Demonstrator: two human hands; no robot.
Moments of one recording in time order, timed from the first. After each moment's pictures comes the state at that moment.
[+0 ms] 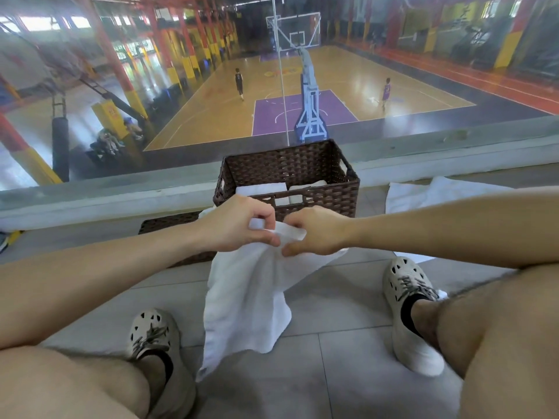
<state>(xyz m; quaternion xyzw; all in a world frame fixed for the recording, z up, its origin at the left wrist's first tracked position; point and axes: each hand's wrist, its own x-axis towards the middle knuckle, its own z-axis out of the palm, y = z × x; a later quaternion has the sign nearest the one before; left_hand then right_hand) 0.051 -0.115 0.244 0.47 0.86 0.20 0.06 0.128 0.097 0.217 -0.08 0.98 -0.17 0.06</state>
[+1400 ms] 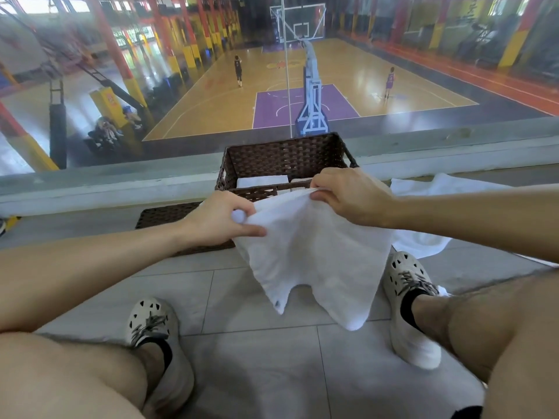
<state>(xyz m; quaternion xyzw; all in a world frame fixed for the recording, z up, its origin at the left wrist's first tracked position) 0.038 -0.145 0.222 0.39 0.89 0.24 0.03 0.141 0.141 0.240 -0.13 0.97 -0.10 -0.15</state>
